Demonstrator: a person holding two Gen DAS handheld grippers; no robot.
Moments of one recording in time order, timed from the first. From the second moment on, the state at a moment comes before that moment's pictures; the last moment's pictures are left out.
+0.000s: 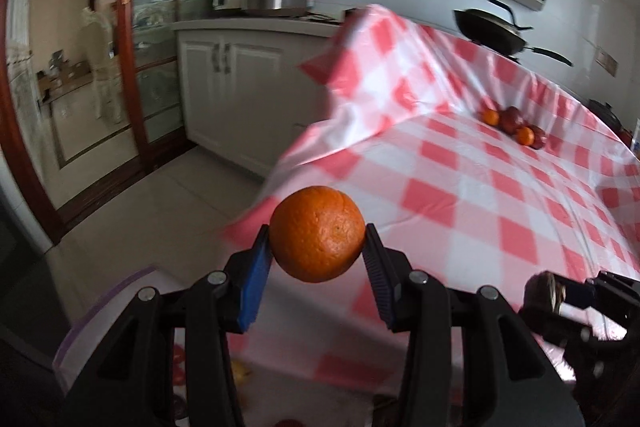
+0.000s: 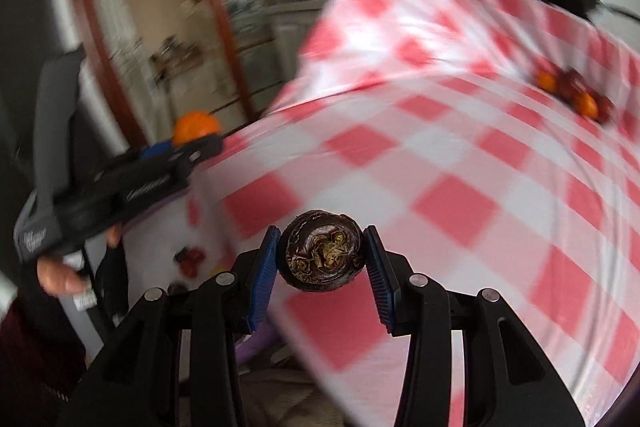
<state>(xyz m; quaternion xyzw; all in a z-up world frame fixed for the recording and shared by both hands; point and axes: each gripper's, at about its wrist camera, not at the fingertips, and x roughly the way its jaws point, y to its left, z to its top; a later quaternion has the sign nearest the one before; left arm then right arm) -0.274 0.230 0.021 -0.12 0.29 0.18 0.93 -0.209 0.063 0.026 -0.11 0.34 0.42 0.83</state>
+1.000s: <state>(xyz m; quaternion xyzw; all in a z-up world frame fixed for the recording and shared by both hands) -0.320 0.360 -0.167 -0.22 0.50 0.29 0.78 -0.283 0.264 -0.146 -0.43 0.43 0.48 0.63</state>
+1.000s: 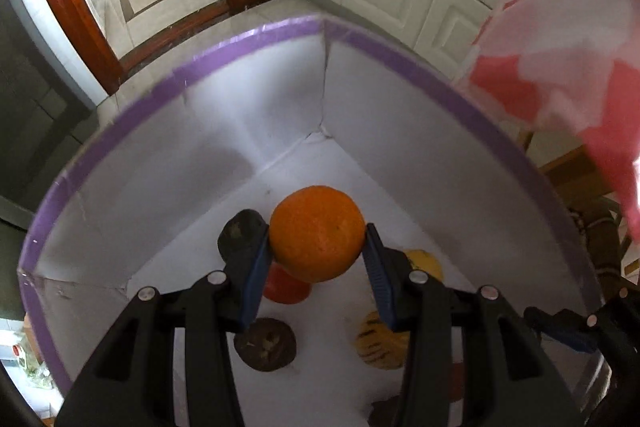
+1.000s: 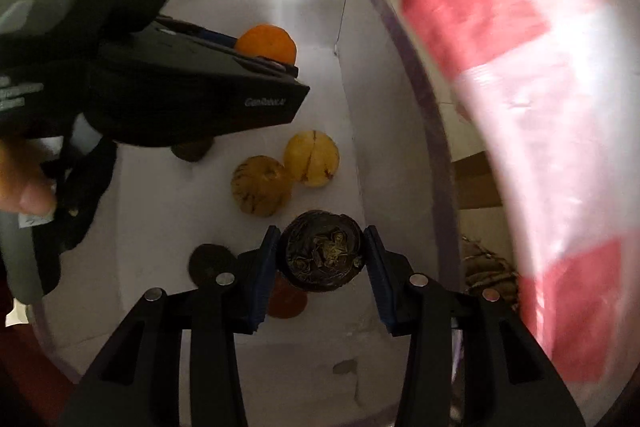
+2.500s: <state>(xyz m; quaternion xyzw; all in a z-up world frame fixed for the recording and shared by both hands) -0.151 0.140 0.092 -0.01 0.26 0.16 0.95 -0.143 -0.037 0.092 -0.09 0.23 0.30 0.92</state>
